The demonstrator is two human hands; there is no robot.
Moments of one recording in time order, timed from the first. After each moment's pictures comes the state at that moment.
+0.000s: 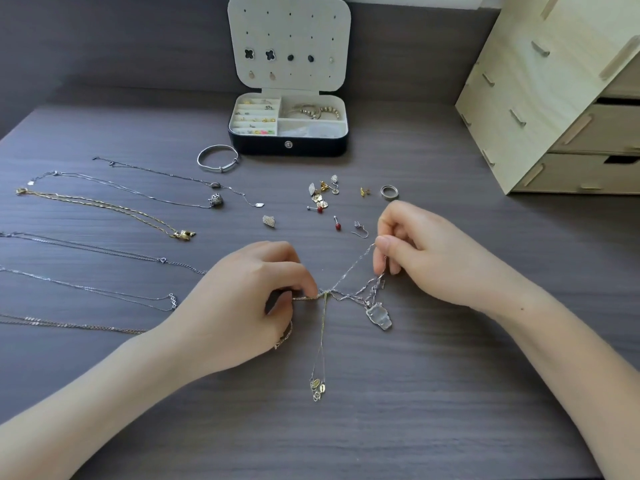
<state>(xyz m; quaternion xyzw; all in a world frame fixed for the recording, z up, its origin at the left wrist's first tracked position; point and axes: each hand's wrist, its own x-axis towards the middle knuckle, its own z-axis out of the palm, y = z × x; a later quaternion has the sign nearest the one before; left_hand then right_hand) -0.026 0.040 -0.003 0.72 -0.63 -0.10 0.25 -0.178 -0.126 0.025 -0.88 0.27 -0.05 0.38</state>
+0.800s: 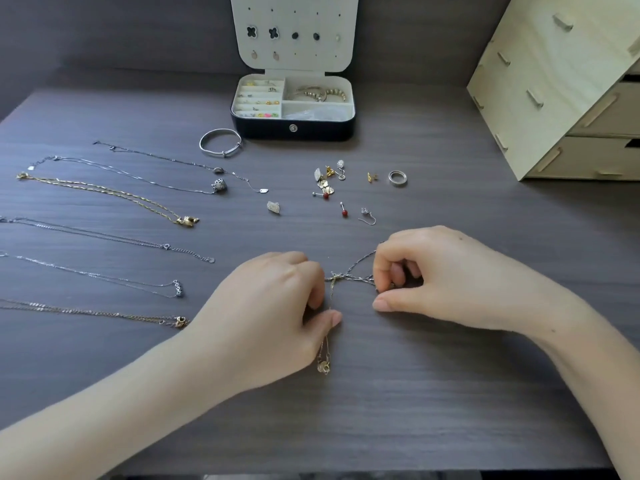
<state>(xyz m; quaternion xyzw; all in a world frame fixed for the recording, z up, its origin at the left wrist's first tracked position) -0.055 0.040 0.005 0.77 -0.61 -0.09 0.17 -0.192 -0.113 0.033 -0.94 0.20 0.05 0.26</state>
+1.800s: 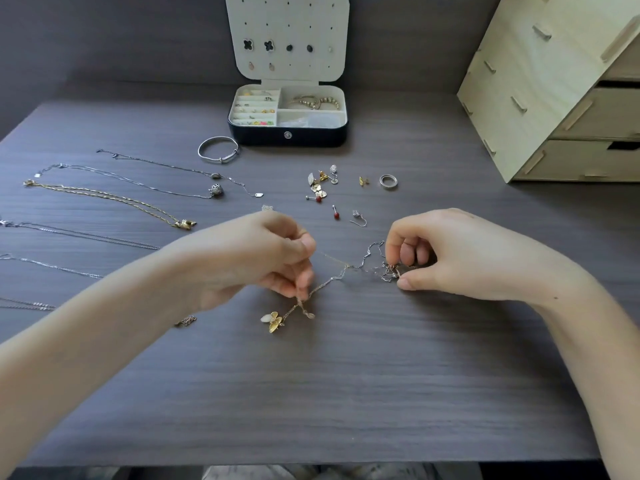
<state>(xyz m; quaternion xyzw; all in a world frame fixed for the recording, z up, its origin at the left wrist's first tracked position) -0.035 0.011 0.044 0.71 -0.32 -0.51 0.36 -0.200 -0.134 0.041 -0.93 0.24 0.08 0.26</state>
